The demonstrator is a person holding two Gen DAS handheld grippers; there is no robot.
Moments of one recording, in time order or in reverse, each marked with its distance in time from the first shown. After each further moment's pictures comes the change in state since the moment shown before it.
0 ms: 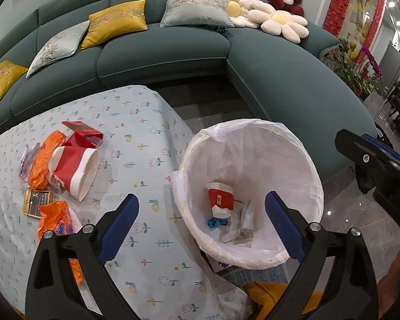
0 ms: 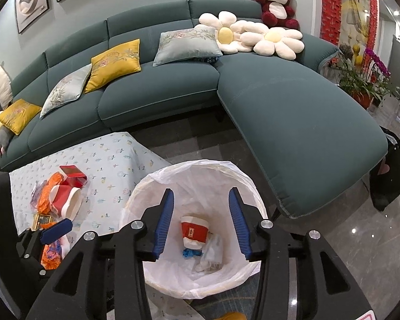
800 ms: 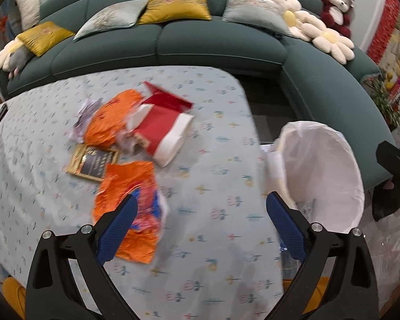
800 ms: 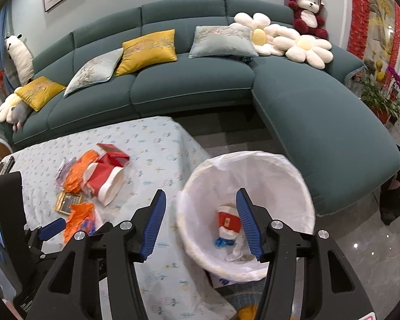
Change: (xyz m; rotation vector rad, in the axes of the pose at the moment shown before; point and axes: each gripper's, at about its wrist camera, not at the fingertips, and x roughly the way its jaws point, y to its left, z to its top) left arm -0.024 0.120 -0.044 -0.207 0.021 0.134; right arm -0.017 0.093 -0.023 -0.110 0.025 0.077
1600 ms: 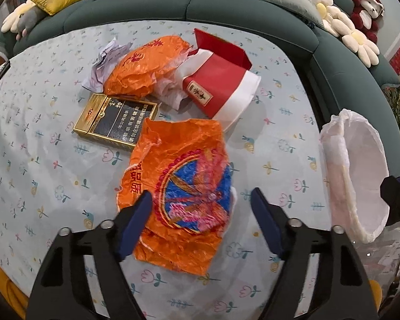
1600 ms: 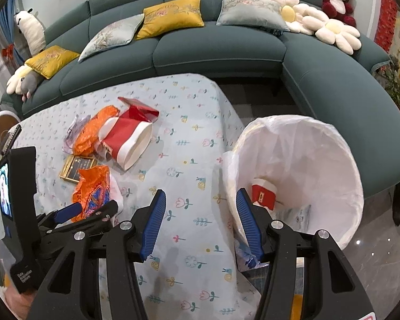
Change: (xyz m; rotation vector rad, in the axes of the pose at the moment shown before) left arm 0.060 0.072 -0.020 -0.111 0.137 0.005; right arm 0.056 0.057 -0.037 -0.070 0.150 0.068
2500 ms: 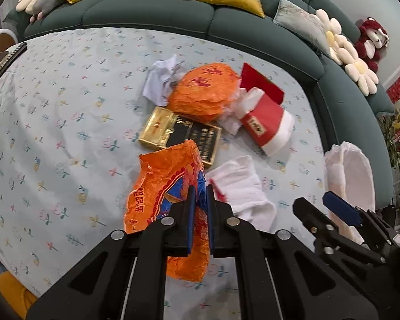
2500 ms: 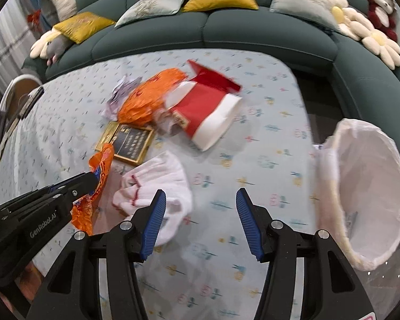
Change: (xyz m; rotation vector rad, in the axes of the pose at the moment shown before) left arm -0.045 0.087 0.007 -0.101 -0.055 -0.055; right arm 0.043 0.109 -0.008 -0.151 0.102 0.111
